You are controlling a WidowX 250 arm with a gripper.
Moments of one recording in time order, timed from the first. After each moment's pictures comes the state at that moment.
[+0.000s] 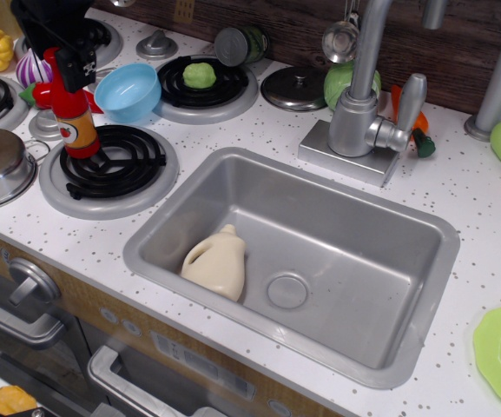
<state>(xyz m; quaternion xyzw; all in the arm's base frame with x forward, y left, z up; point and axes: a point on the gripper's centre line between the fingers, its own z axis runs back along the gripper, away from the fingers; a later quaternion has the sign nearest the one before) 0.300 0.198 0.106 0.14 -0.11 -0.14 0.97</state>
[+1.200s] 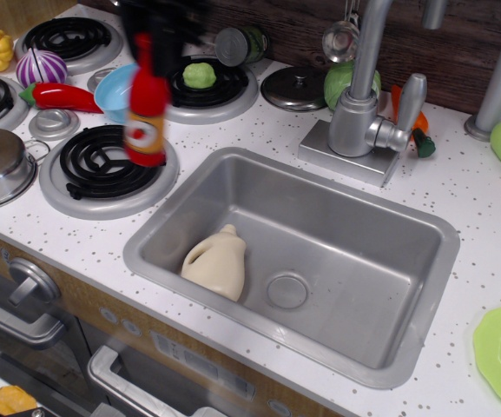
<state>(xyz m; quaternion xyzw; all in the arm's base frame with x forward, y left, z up) 0.299 0.061 0.138 0.07 -0.03 -0.05 1.00</state>
